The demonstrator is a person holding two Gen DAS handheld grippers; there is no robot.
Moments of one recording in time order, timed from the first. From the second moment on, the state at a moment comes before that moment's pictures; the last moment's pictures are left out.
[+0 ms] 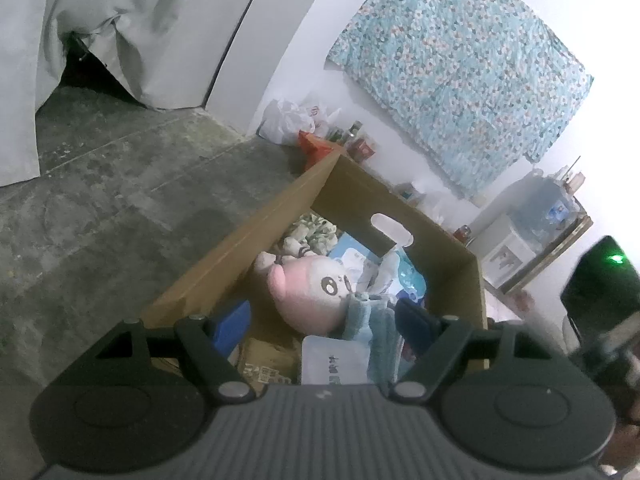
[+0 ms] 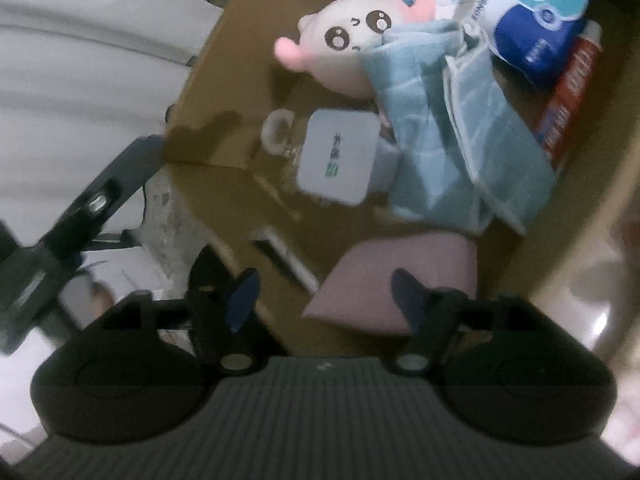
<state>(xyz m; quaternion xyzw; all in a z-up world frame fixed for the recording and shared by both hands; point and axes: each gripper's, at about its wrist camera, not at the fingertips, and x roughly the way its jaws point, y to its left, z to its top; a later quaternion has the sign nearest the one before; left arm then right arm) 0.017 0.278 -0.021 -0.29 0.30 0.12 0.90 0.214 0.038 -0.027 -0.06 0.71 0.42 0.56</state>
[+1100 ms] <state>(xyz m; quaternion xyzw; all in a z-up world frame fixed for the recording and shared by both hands) -0.004 0.265 0.011 -0.27 0.28 0.12 0.91 0.178 0.043 -0.055 0.07 0.75 0.38 0.55</state>
